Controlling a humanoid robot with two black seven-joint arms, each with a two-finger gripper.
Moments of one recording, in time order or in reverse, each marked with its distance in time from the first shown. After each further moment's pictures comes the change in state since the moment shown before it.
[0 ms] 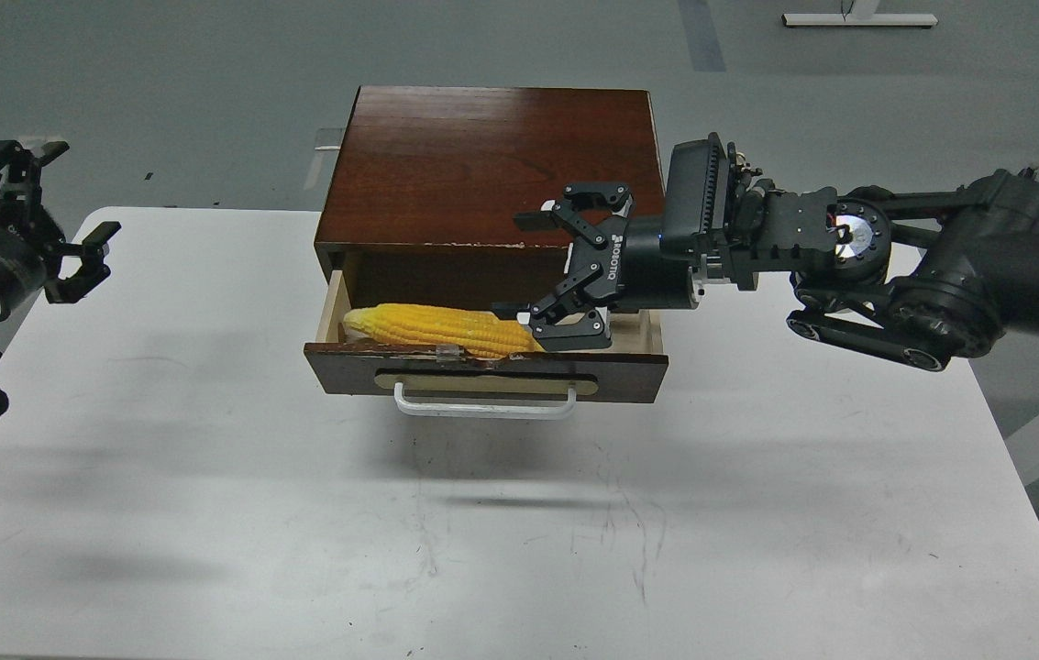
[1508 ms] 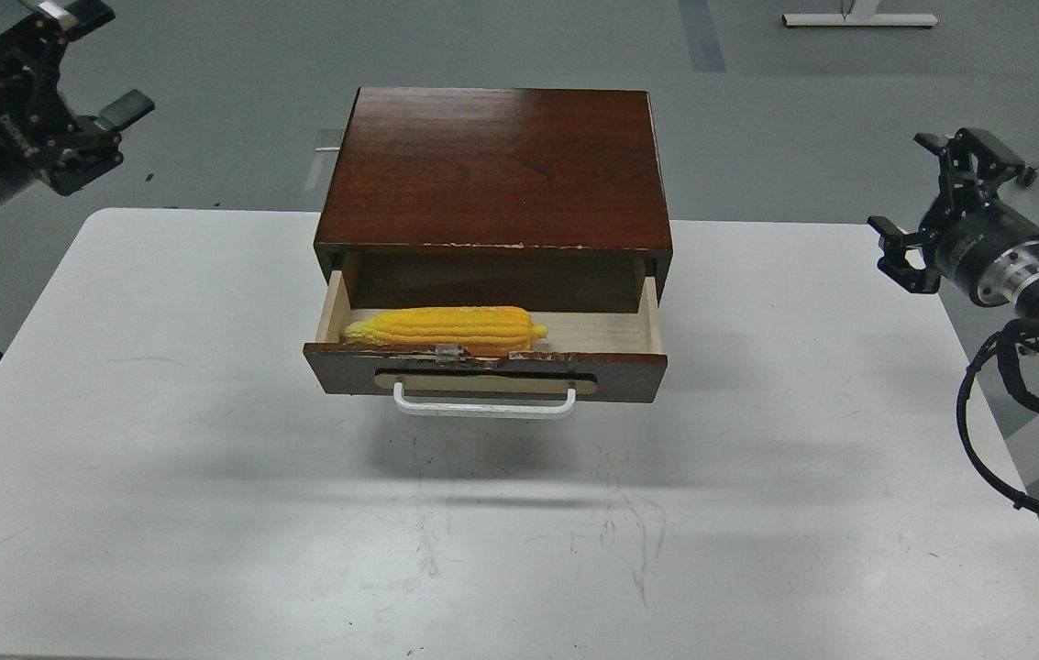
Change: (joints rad) left arm -0.077 0.313 -0.055 -0.619 0.471 0.000 -0.220; right arm -0.678 -0.408 0.839 -0.063 1.703 0.542 -0.298
